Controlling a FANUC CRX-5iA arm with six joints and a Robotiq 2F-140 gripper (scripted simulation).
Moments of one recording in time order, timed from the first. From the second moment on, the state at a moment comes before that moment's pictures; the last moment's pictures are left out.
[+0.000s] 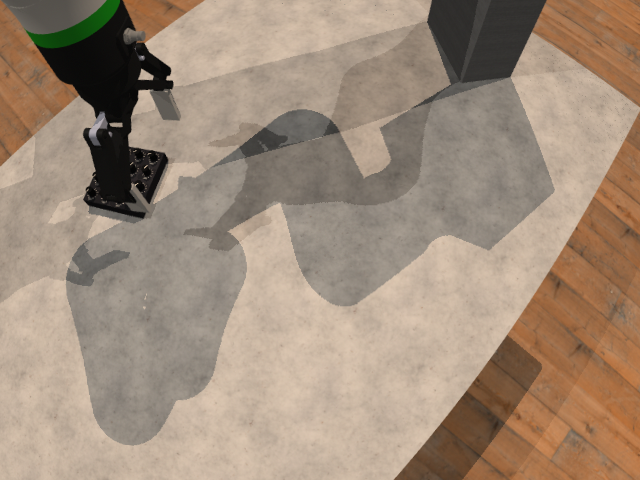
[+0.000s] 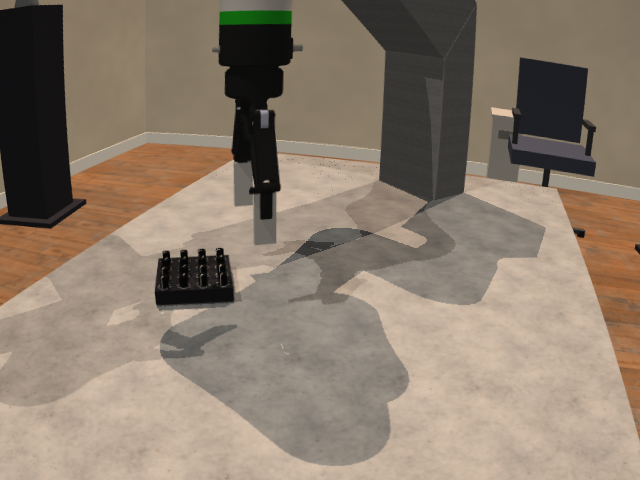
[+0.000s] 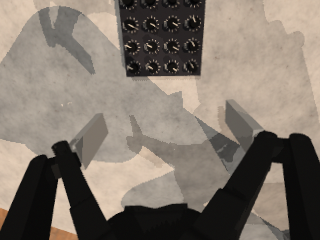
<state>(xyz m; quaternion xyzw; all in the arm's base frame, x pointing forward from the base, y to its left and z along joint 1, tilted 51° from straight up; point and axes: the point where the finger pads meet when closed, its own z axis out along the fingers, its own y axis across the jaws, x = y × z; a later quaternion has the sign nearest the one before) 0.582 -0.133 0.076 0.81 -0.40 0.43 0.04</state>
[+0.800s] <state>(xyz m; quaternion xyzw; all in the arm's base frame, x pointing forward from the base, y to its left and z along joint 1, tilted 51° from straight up) 0.583 -0.136 0.080 0.83 -0.35 0.43 0.06</state>
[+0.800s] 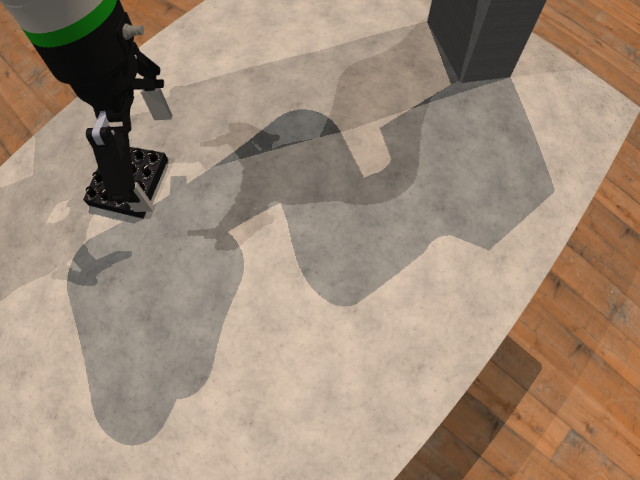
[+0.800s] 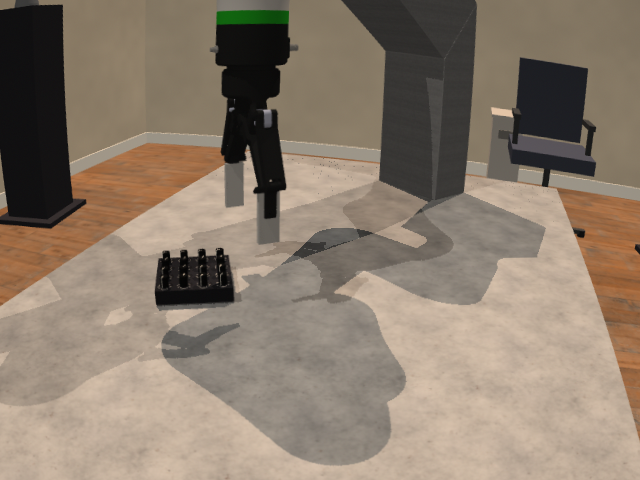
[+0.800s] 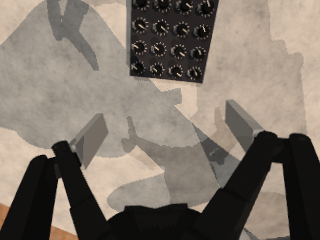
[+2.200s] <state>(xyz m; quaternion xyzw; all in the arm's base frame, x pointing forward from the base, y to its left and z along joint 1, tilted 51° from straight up) 0.595 -0.162 0.118 0.86 0.25 0.31 0.31</state>
